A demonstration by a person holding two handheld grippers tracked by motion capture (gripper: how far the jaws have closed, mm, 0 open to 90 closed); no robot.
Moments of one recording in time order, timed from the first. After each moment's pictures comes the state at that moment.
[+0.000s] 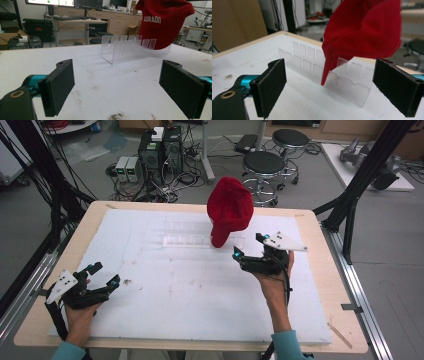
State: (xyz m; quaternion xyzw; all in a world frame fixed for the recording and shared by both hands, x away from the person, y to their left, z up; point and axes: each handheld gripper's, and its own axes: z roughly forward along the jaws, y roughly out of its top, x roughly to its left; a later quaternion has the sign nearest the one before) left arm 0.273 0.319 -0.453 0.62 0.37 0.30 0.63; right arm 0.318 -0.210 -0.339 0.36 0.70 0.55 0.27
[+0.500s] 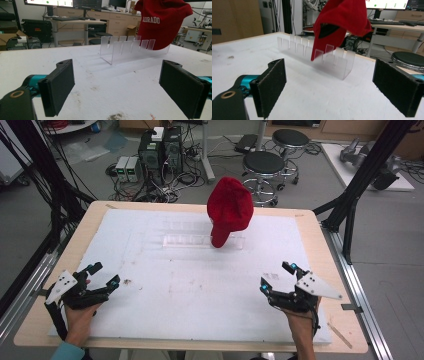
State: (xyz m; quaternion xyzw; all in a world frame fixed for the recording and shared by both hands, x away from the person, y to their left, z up) left arm 0.272 0.319 -0.453 0.62 0.37 0.30 0.63; right arm 0.248 -0.278 -0.399 0.34 0.68 0.57 0.31
